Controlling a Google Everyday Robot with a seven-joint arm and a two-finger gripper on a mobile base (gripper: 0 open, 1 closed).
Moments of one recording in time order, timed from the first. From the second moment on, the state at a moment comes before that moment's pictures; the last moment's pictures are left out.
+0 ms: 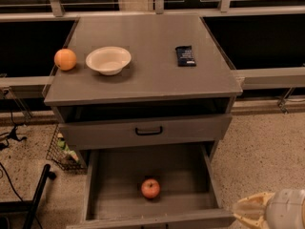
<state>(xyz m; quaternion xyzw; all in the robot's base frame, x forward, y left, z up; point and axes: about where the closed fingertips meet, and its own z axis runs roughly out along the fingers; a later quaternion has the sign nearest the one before) 0.306 -0.211 0.736 -0.46 0.83 0.11 0.28</state>
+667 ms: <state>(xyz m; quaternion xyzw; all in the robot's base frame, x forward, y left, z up) 0.266 -0.161 0.621 -0.44 0.84 0.14 0.30</state>
